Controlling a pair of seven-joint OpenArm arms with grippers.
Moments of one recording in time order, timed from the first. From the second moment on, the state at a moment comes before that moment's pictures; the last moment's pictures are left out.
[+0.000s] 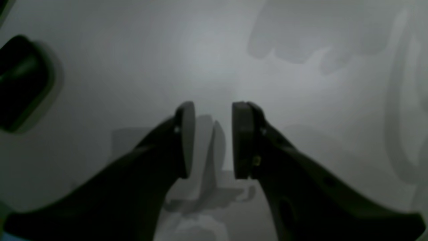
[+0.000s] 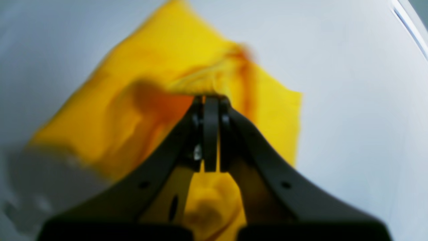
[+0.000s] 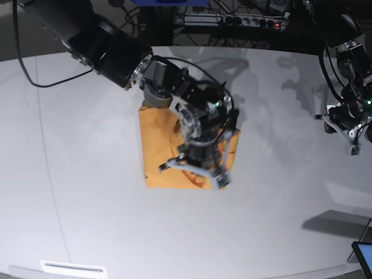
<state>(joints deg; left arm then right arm) 1.8 -28.2 -30.3 89.8 -22.9 -24.1 65.7 22.0 -6.0 -52.0 83.8 -15.4 -29.4 -65.3</state>
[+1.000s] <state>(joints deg) 1.7 -28.2 -30.3 89.8 -22.8 -24.1 65.7 22.4 -6.6 -60.6 78.1 -14.5 -25.7 -61.3</state>
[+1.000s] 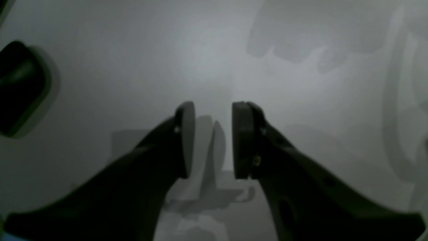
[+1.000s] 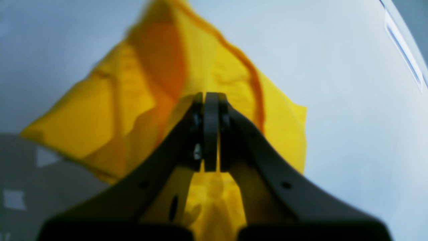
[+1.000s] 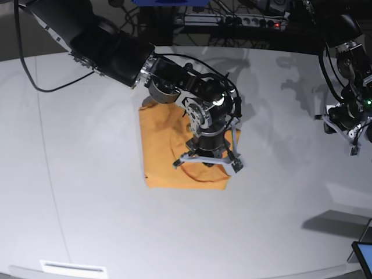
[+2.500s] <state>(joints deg) -11.3 -13.2 -5.9 98.2 -33.7 -24.2 65.8 7.4 -1.0 -25.1 95.0 -17.5 -16.9 -63.2</state>
